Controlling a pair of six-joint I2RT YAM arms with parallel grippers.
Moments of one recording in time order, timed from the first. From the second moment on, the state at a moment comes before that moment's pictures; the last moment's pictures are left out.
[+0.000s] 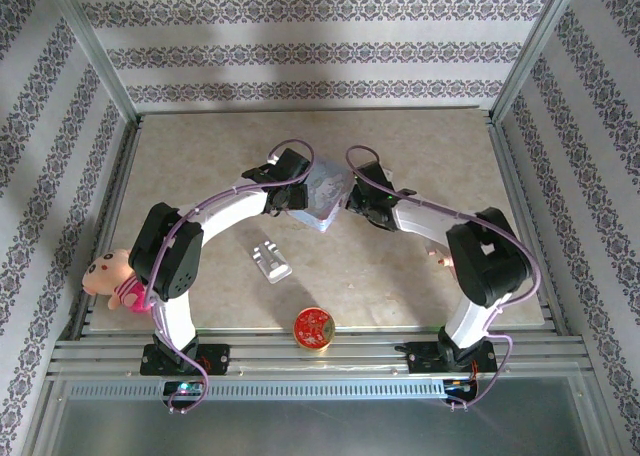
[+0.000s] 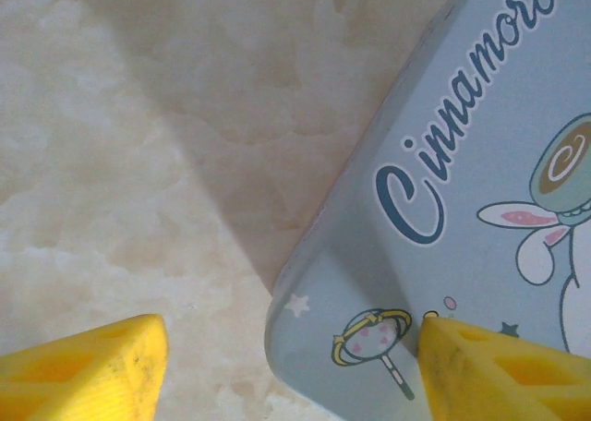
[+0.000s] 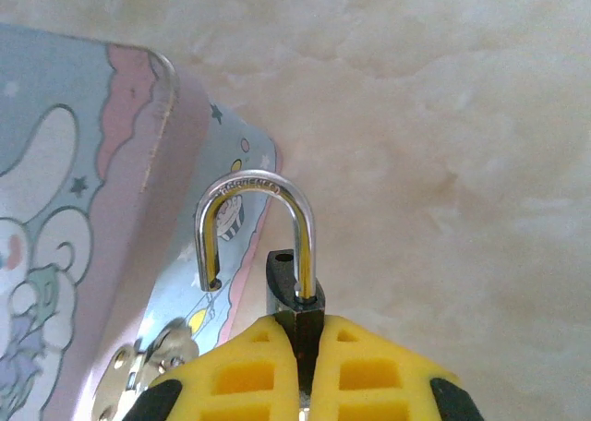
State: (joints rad) left arm -0.54 1.85 1.36 -0.59 -0.24 -0.57; right arm 0.49 1.71 1.00 -0.19 0.12 0.79
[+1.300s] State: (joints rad) left arm -0.34 1.89 1.32 -0.31 0.14 -0.73; right arm 0.47 1.30 0.73 -0.34 -0.04 0.75
